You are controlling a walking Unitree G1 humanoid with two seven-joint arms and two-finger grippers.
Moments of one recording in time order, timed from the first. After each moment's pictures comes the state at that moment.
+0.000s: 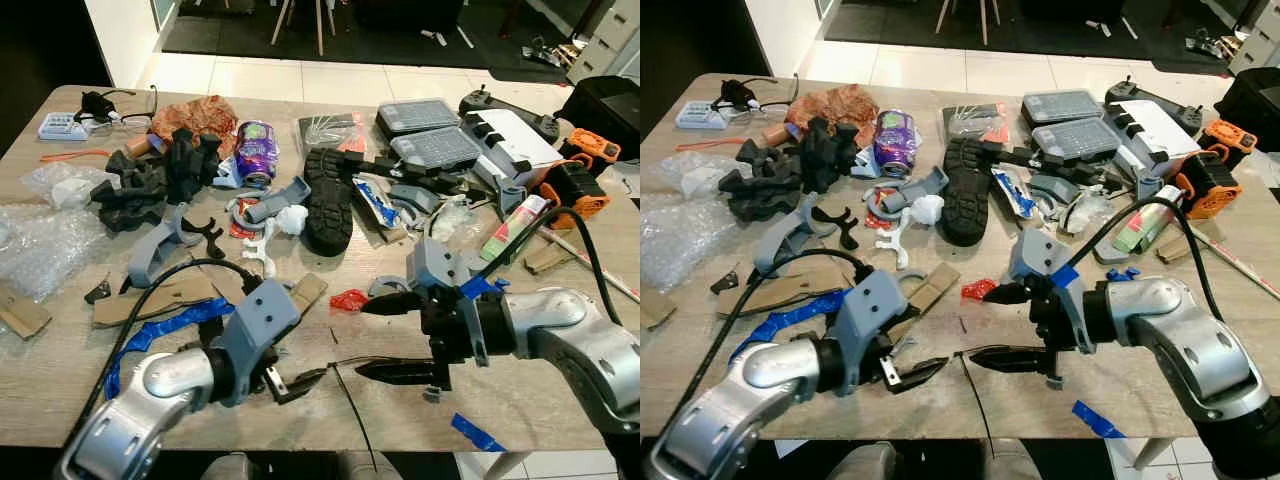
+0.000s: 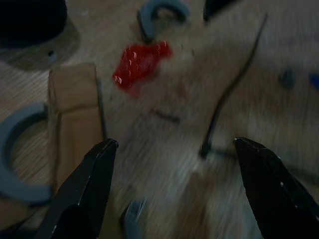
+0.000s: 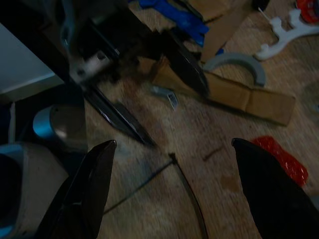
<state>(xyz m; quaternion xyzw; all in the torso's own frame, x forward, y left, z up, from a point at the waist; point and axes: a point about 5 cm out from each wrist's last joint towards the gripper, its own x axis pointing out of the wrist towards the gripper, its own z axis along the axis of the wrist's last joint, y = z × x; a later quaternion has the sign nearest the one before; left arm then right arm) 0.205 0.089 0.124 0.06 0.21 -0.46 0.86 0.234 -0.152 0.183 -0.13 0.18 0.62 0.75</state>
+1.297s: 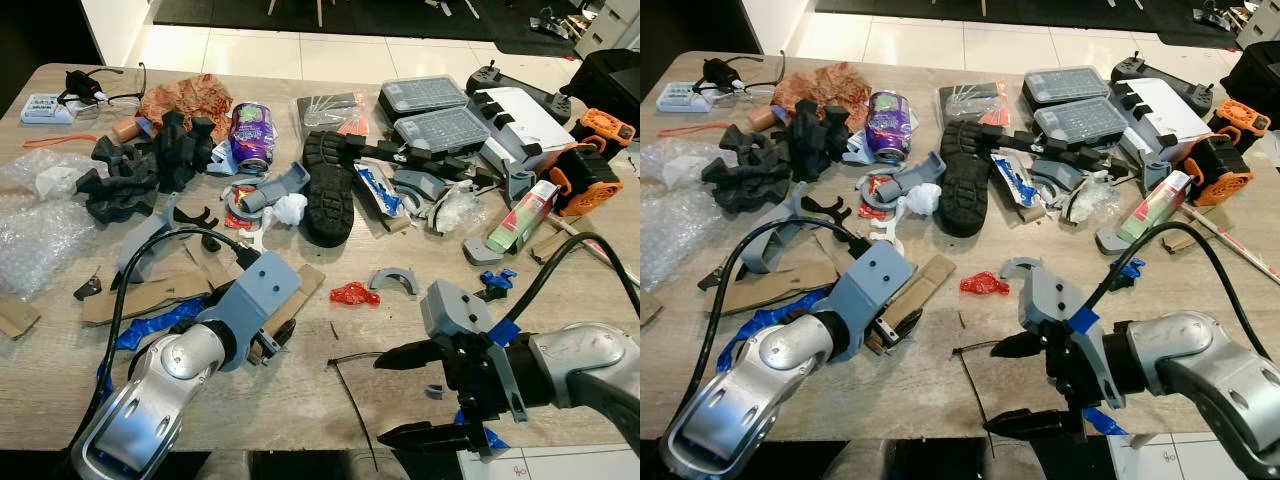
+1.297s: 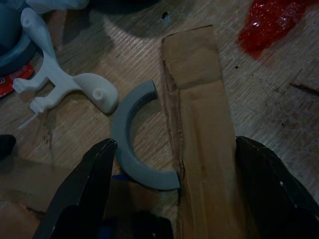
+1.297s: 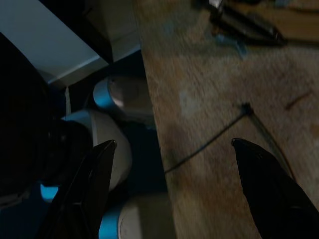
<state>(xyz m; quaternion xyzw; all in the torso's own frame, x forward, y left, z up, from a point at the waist) 0.224 0.115 0.129 0.23 0.24 -0.30 0.90 0.189 -0.165 0.182 -0.11 0.26 0.64 0.71</state>
